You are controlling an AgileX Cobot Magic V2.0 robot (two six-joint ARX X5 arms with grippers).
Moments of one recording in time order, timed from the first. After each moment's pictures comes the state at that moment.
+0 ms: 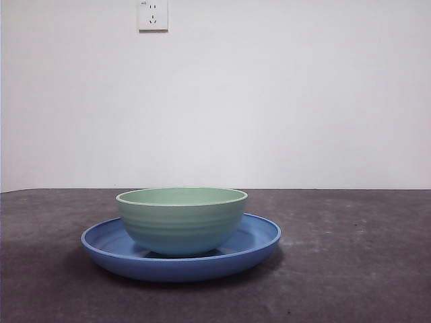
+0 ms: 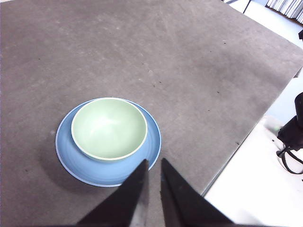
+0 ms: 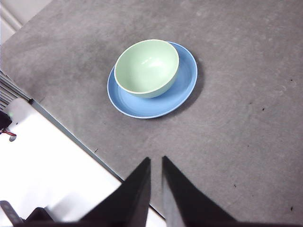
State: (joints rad) left arm -0.63 0.61 1.06 -0.96 0.27 -0.04; right arm 0.38 0.57 1.10 -1.22 -0.39 0.05
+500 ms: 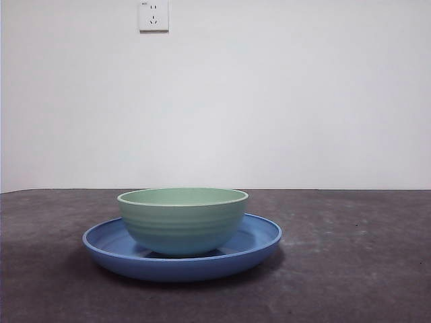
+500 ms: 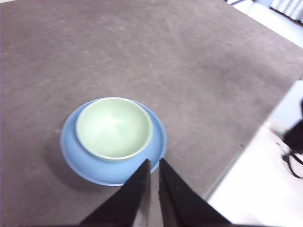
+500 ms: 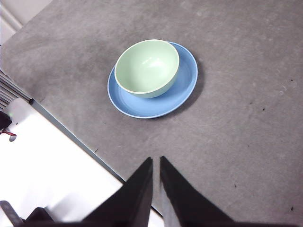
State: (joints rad) left arm -0.59 0.61 1.06 -0.96 0.27 -0.04; right arm 0.38 0.57 1.10 -1.22 -0.39 0.05
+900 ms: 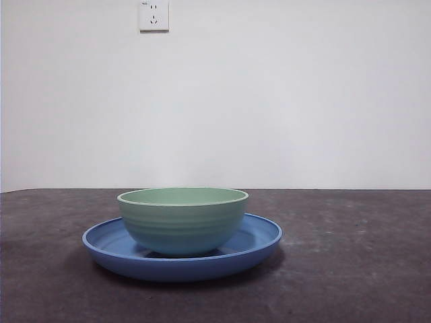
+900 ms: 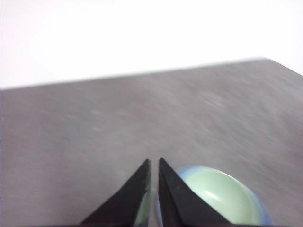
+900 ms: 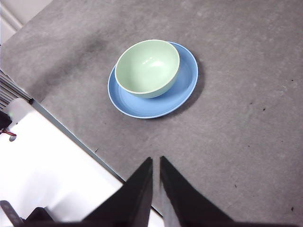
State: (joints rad) left arm -0.16 0.48 0.82 -0.55 0.29 -0.01; right arm 0.38 0.57 1.10 -1.22 -0.39 0.05
